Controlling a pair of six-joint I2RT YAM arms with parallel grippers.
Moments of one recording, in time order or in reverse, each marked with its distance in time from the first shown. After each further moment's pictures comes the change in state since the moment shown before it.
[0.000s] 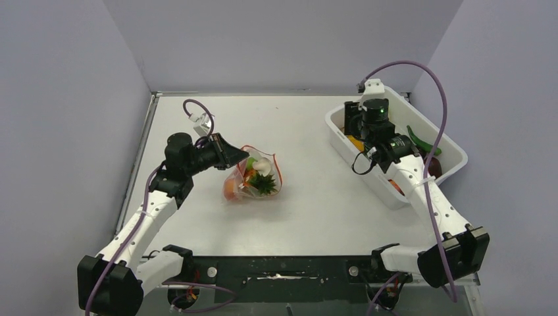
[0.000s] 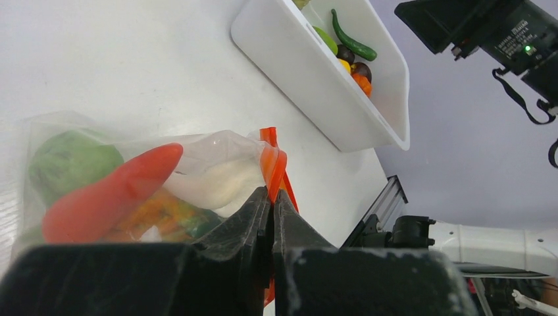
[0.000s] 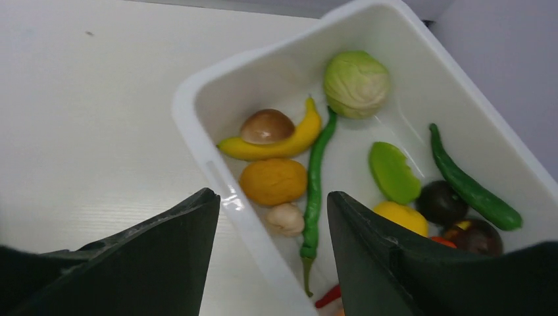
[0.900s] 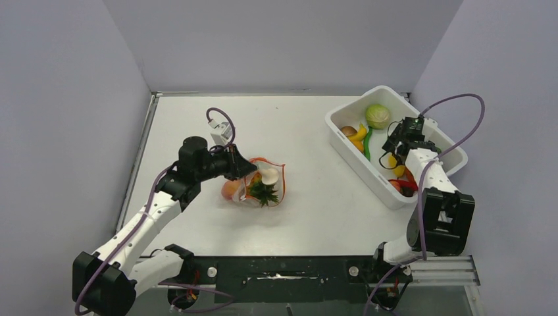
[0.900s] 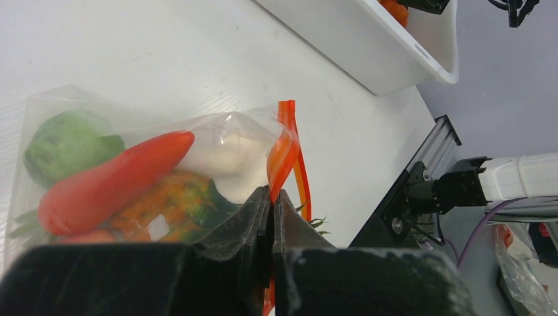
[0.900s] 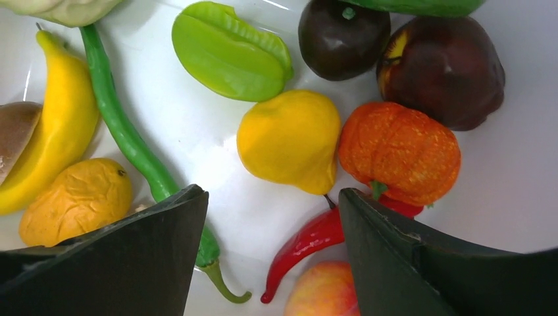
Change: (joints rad) left arm -0.150 -0.002 0.029 -0.166 -0.067 0.229; right arm -0.555 0.221 -0.198 -0.009 0.007 0.364
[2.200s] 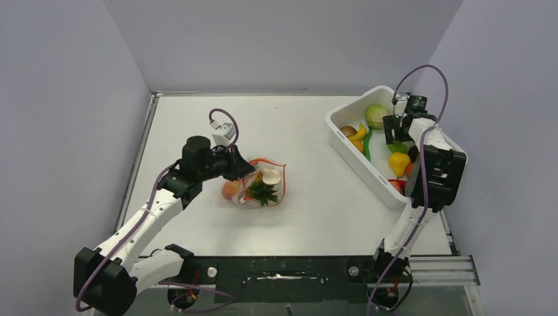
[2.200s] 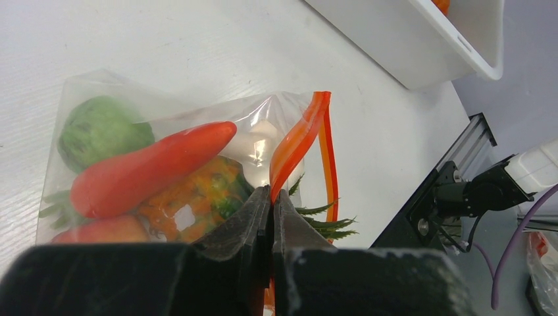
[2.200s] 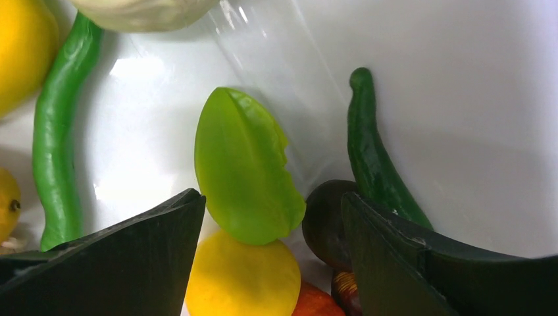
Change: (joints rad) left arm -0.007 0.027 0.012 -0.063 -0.069 0.053; right arm -0.065 0.462 0.460 -0.080 -0.249 -0.764
